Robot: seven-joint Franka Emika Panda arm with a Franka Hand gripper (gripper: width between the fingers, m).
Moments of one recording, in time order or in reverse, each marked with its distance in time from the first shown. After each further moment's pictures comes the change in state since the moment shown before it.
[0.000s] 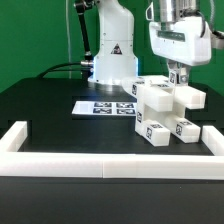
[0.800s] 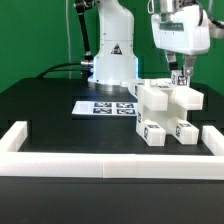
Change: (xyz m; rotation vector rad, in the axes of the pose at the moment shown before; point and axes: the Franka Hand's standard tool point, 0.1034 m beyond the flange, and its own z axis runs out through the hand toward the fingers) arm -0.005 0.006 -0.025 0.025 -0.006 -0.036
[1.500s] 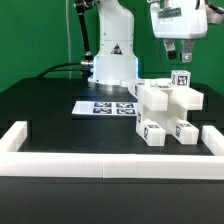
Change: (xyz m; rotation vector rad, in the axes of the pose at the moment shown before) arm -0.003 0.012 -0.015 0.017 0.002 0.009
